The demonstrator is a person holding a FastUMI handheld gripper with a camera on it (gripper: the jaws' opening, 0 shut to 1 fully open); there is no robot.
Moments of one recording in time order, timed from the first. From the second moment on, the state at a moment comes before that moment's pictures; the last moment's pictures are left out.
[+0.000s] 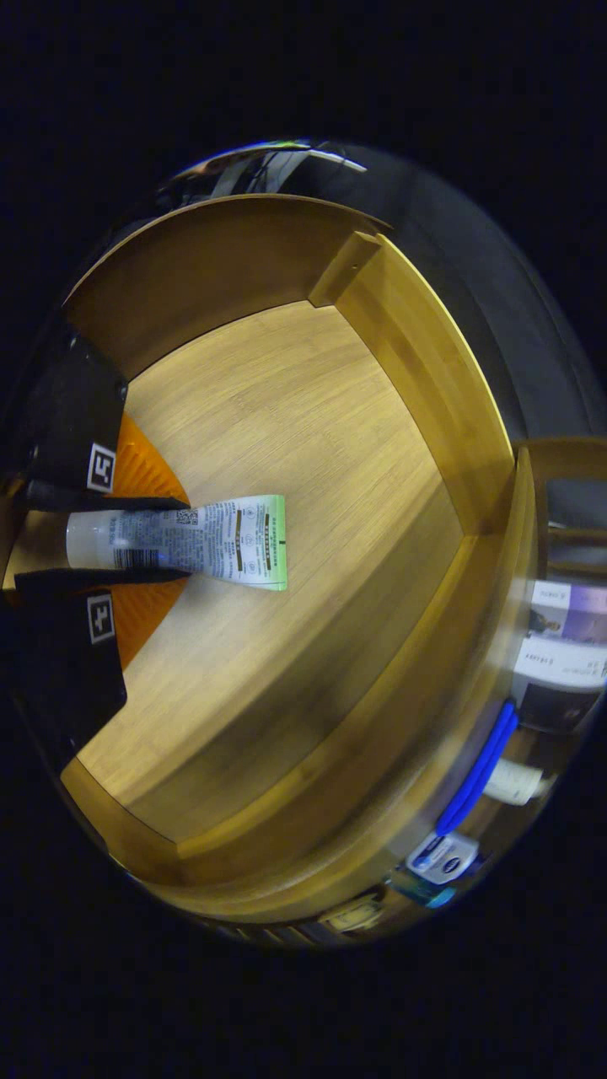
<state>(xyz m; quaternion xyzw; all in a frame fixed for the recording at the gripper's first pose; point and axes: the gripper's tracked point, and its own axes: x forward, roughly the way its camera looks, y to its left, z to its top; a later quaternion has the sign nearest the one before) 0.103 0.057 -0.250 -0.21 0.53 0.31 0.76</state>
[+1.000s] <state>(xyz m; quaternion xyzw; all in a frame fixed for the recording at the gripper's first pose) 0.139 0.082 -0.139 -0.15 0.43 0.30 0.84</state>
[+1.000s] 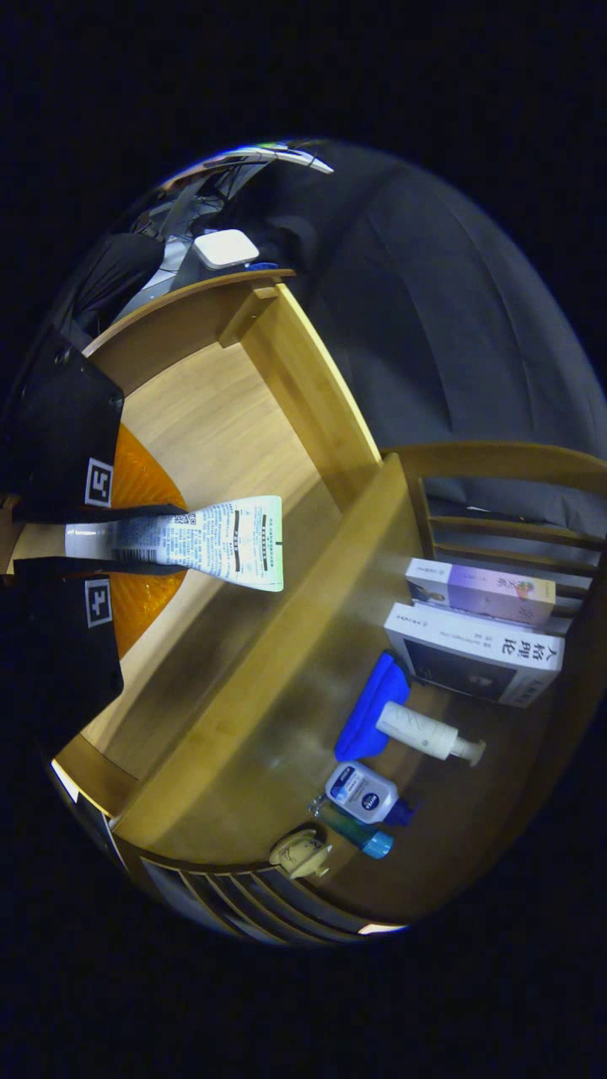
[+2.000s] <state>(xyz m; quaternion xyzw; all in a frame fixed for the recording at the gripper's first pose) 0.298 0.056 -0.121 0.11 0.44 0.11 0.88</state>
